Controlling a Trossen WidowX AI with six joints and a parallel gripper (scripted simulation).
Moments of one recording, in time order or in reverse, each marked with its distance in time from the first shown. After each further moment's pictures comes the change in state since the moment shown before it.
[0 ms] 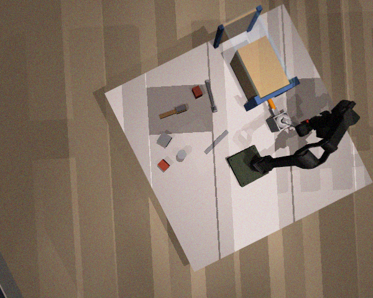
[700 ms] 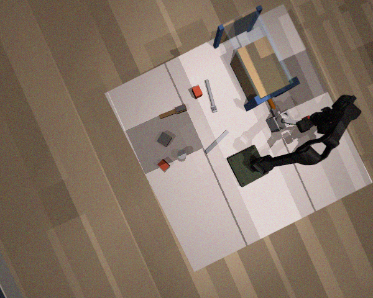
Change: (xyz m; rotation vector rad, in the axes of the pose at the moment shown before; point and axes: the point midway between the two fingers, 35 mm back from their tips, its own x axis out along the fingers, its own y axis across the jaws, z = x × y) arm -0.001 0.015 -0.016 0.011 -0.007 -0.003
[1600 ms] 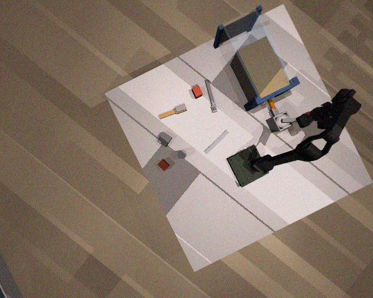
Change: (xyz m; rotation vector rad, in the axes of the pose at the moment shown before) arm -0.001 0.012 -0.021 -0.002 -0.004 0.013
